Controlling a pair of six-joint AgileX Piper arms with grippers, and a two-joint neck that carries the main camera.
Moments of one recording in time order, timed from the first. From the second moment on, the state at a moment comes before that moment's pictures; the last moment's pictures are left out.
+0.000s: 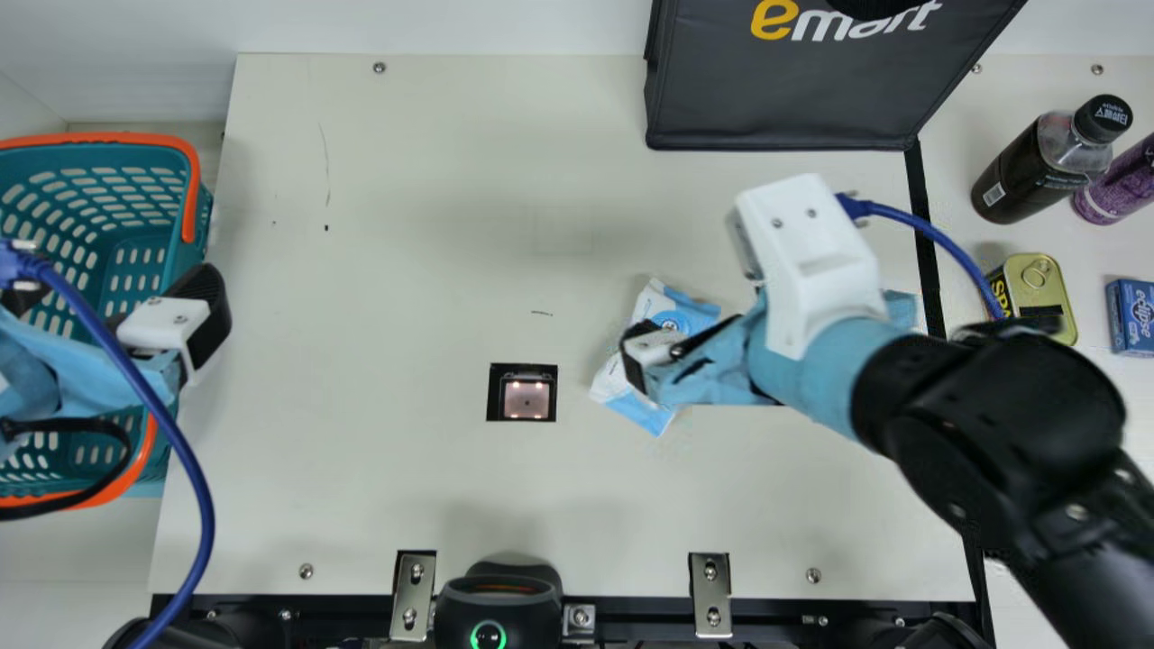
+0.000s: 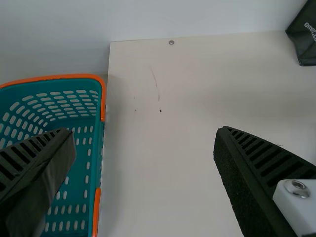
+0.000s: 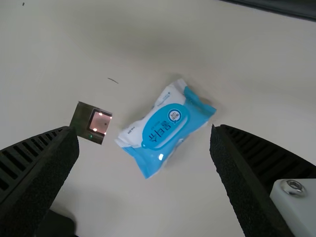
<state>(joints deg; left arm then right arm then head) -16.9 49.1 -61.5 11.8 59.7 -12.6 36.5 70.2 -70.1 -4.5 60.6 21.4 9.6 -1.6</state>
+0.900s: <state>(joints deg) -16.9 49.1 -61.5 11.8 59.7 -12.6 46.9 89.9 -76.5 -19.8 65.5 67.2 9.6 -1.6</state>
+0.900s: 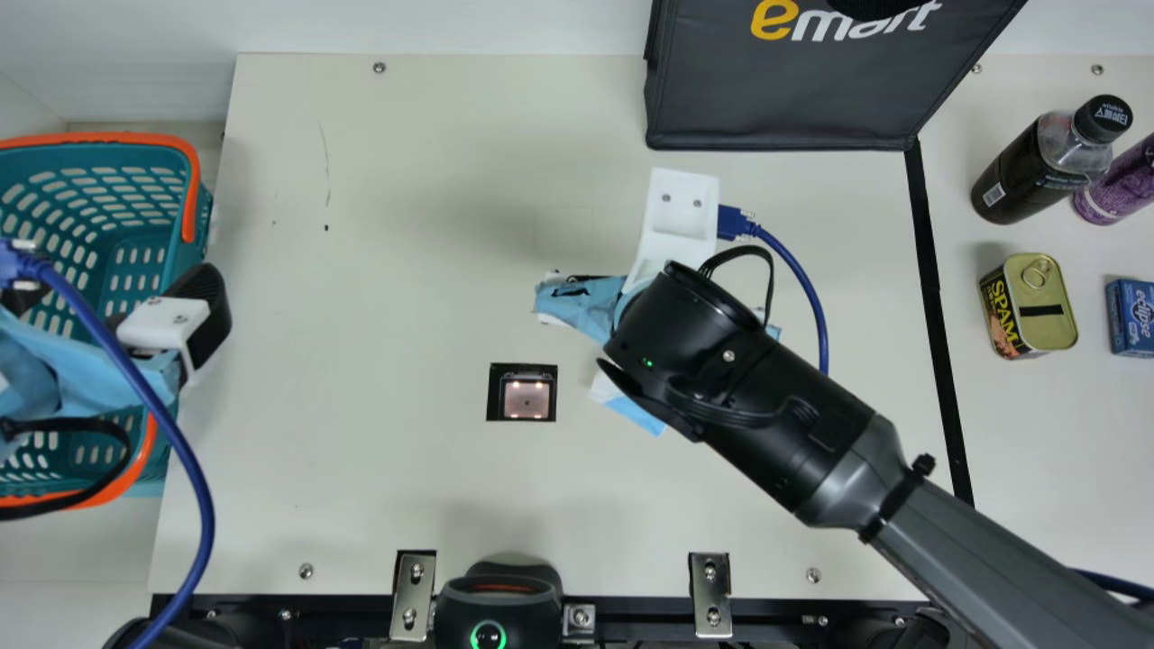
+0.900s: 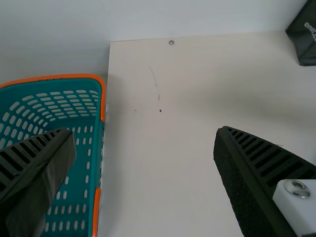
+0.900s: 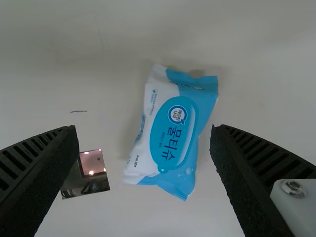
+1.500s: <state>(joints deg) -16.9 49.1 -61.5 11.8 59.7 -12.6 41.4 92.0 -66.3 -15.0 54.4 72.9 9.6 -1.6</state>
